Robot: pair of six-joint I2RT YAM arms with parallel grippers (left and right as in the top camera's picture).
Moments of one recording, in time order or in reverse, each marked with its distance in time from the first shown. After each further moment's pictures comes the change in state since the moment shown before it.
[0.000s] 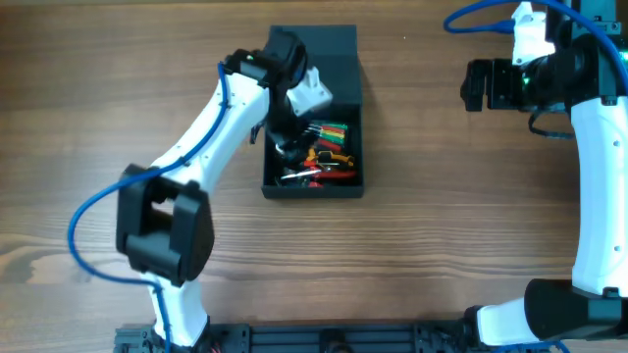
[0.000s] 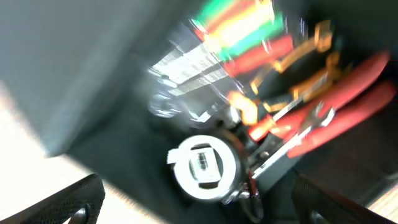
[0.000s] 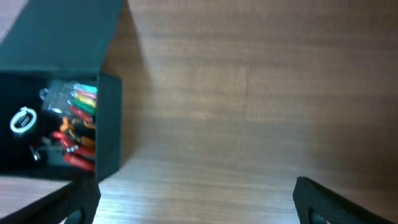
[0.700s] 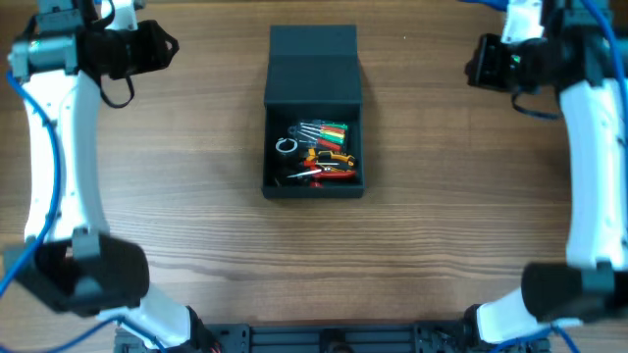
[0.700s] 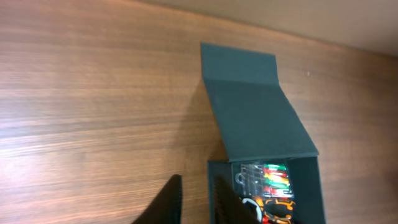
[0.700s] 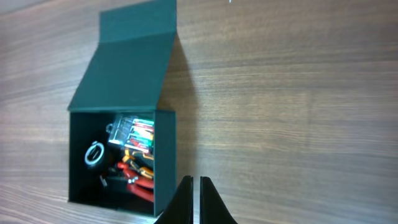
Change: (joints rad) left arm 0.558 -0.160 0.145 0.090 0.370 -0.543; right arm 0.000 0.102 0.000 0.142 -0.203 0.155
